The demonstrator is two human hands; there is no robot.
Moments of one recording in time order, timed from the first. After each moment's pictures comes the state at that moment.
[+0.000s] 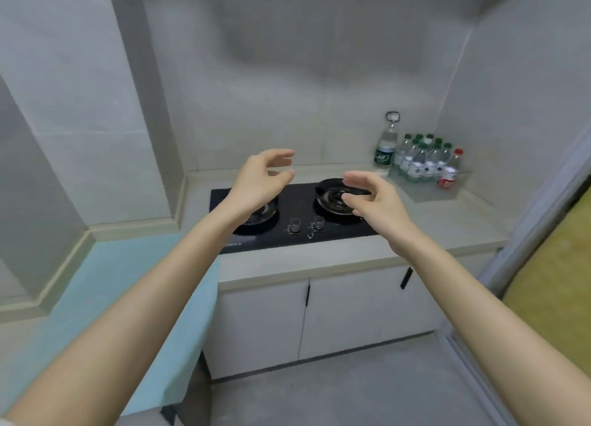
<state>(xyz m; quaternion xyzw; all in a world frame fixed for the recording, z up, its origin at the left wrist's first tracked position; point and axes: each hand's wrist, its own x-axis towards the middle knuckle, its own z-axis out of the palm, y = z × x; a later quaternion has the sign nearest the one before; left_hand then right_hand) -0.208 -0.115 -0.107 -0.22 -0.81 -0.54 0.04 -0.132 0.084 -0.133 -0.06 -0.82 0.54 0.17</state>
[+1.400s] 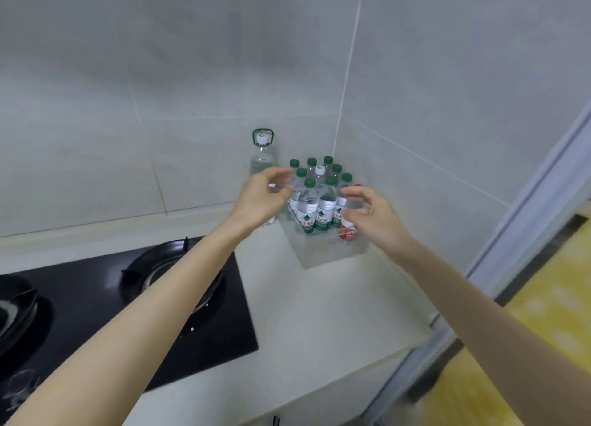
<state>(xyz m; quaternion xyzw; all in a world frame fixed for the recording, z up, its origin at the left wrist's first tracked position) -0.519 0.498 -0.166 -0.27 -0.80 -0.54 0.00 -0.415 0.686 -0.185 -0.14 -0.84 0.50 0.18</state>
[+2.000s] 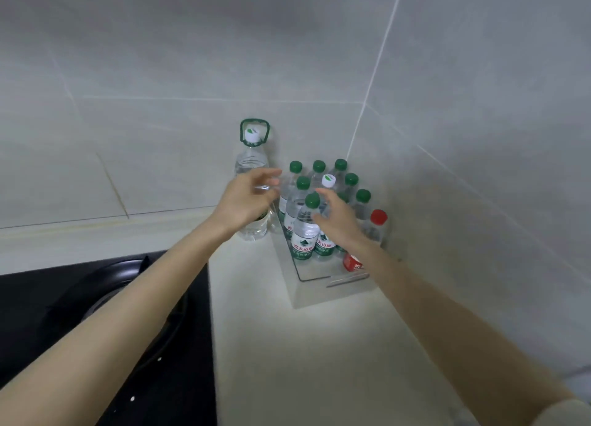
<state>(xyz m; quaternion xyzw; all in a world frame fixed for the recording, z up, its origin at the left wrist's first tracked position) -0.681 0.571 -0.205 -0.19 -0.81 -0.55 -0.06 -0.643 0.767 -0.263 -0.10 -0.91 0.40 0.09</state>
